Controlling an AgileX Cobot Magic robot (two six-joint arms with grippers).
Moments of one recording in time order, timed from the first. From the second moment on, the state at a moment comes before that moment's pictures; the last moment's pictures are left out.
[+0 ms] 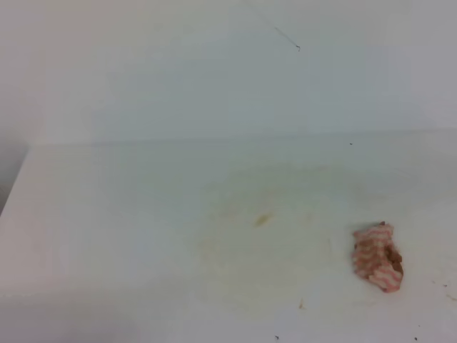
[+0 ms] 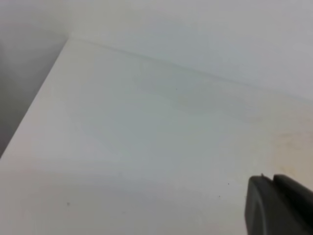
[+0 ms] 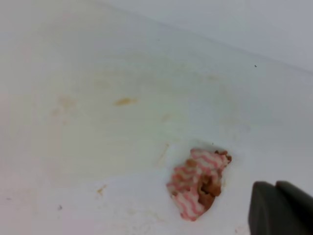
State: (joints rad) left arm -0.04 0.00 0.00 -0.19 0.31 -0.09; right arm 0.22 0.87 -0.95 0.22 0.78 -0.31
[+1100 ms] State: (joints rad) left arm -0.04 0.00 0.00 -0.19 0.32 -0.09; right arm 0.11 0.24 -0.39 0.15 0.21 -0.40
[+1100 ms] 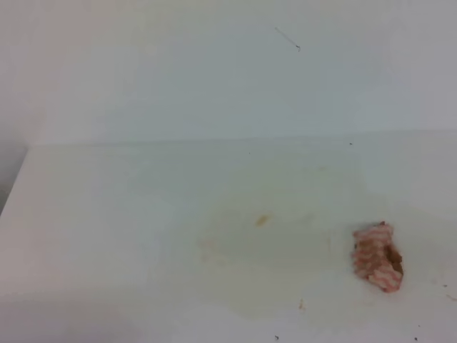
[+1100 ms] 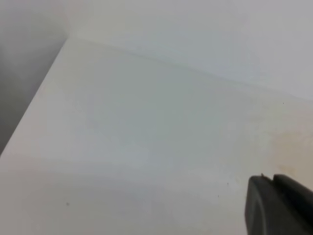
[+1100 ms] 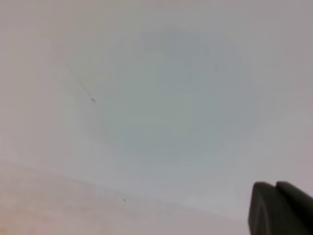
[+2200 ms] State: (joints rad) left arm -0.04 0.00 0.00 -0.19 0.32 -0.09; right arm 0.04 -0.02 0.00 0.19 0.35 -0.35
